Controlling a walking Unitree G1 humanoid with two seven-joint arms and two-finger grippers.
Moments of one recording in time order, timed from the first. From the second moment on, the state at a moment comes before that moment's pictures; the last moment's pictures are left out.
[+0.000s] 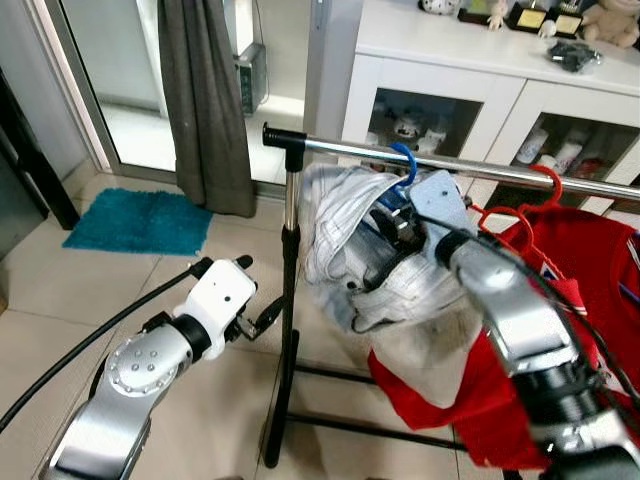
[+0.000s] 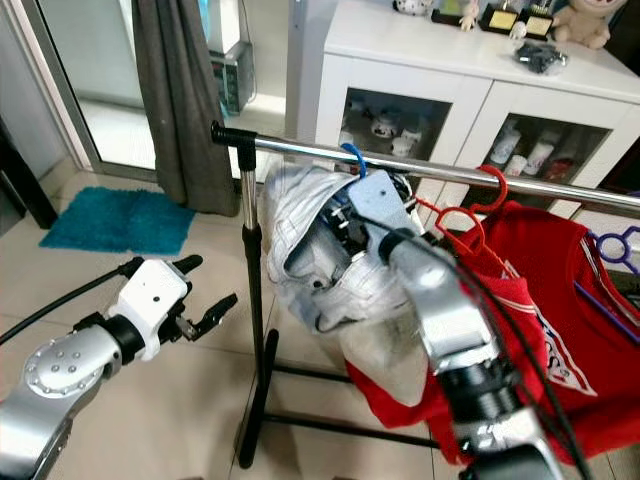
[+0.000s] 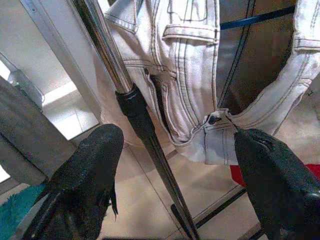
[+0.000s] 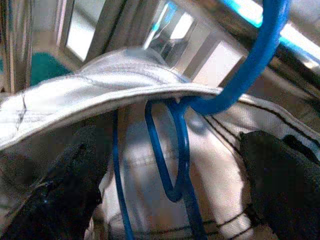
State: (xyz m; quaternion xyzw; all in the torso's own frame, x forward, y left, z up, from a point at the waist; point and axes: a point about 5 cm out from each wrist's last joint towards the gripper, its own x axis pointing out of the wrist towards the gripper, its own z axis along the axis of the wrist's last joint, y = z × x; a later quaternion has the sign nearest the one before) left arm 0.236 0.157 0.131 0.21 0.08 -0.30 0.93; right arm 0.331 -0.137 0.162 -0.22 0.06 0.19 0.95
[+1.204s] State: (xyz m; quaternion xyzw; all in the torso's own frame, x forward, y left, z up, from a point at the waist) left arm 0.238 0.137 0.140 0.18 0.02 -0.37 0.91; right arm 0.344 -0.154 0.169 -0.20 0.09 0.38 0.90
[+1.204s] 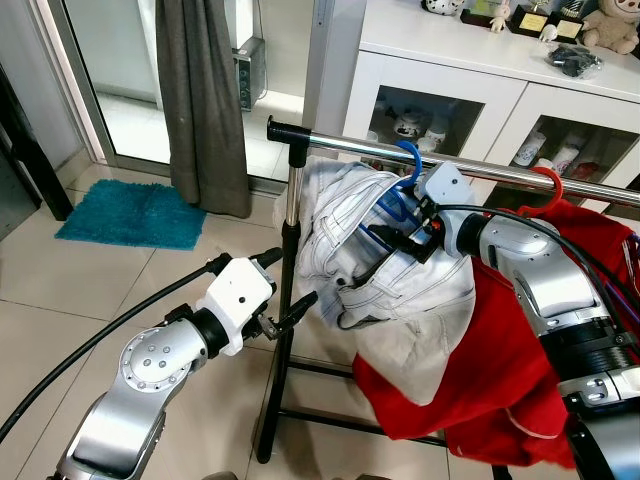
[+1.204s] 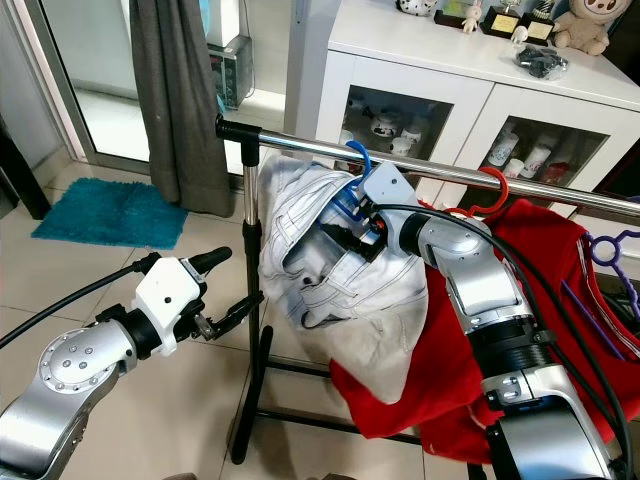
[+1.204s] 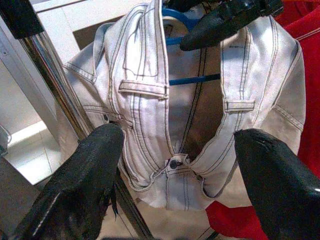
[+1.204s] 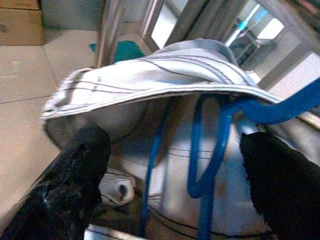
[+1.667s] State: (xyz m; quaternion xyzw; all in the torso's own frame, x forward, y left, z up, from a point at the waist) left arm 0.238 0.135 0.141 0.18 0.02 -0.37 0.91; right arm 0.358 -0.156 0.160 -0.20 0.14 0.37 0.90
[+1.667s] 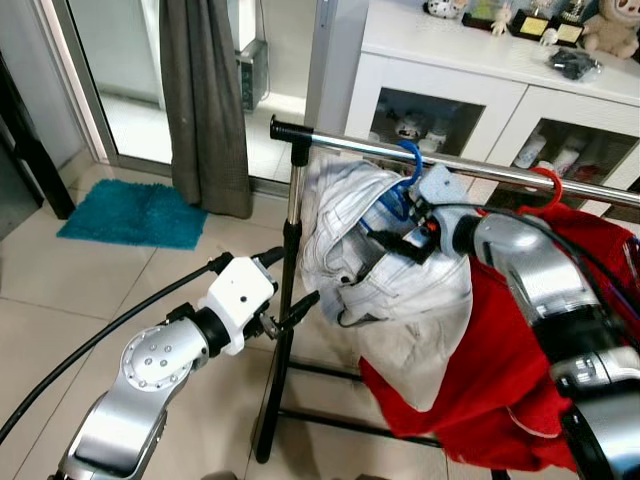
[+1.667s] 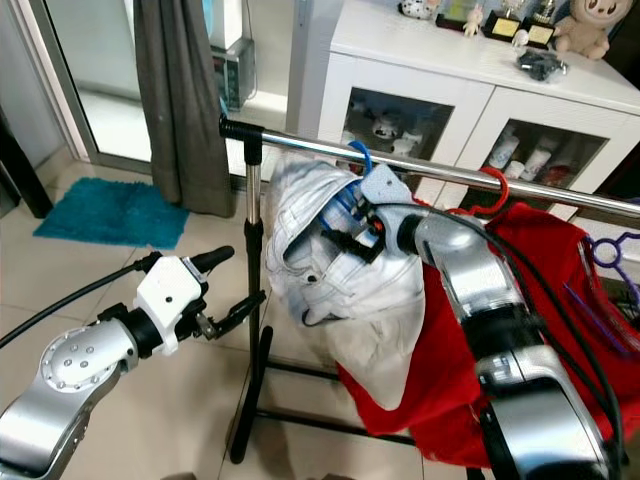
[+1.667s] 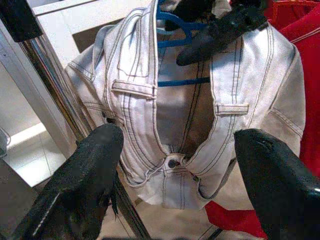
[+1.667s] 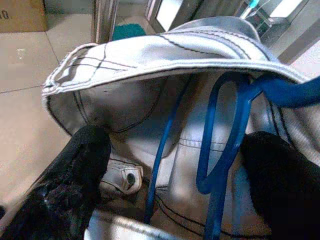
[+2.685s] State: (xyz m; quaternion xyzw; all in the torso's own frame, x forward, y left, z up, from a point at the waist) left arm 0.243 0.135 0.142 0.18 0.02 -0.37 0.91; right arm 0.367 -0.171 0.157 -0.14 0.21 0.35 0.90
